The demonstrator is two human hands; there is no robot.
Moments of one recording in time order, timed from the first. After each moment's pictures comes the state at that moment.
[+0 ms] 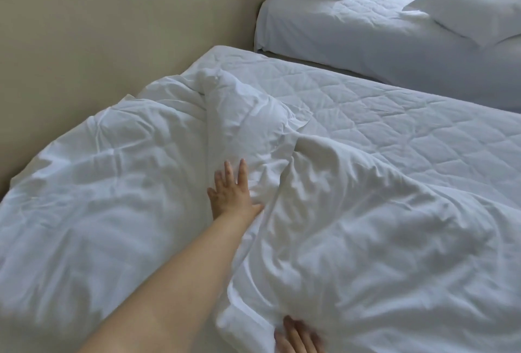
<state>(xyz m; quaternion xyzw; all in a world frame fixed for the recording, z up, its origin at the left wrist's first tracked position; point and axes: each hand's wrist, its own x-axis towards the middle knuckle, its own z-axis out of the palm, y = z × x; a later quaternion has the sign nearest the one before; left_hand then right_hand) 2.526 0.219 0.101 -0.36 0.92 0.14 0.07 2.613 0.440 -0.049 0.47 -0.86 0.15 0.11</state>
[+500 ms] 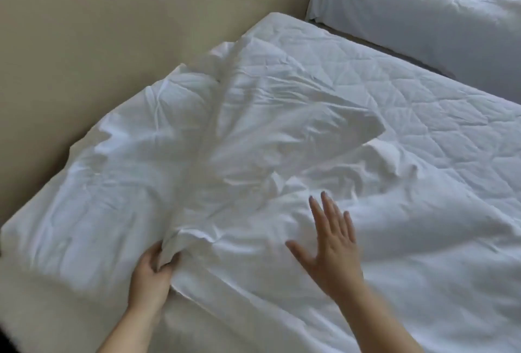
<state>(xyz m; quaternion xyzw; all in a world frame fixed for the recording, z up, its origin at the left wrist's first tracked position) 2.730 0.107 0.076 -0.62 0.57 0.52 -0.15 2.541 0.272 0.087 0.40 -0.90 0.16 0.00</state>
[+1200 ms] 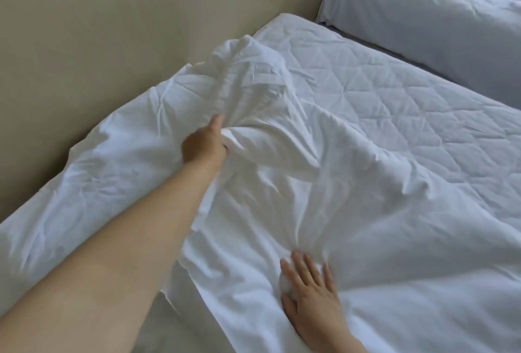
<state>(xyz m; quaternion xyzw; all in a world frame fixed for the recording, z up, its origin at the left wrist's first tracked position) 2.555 0.009 0.116 -0.48 0.84 0.23 -0.08 2.573 0.286 0.022 0.44 -0.88 0.05 -0.16</state>
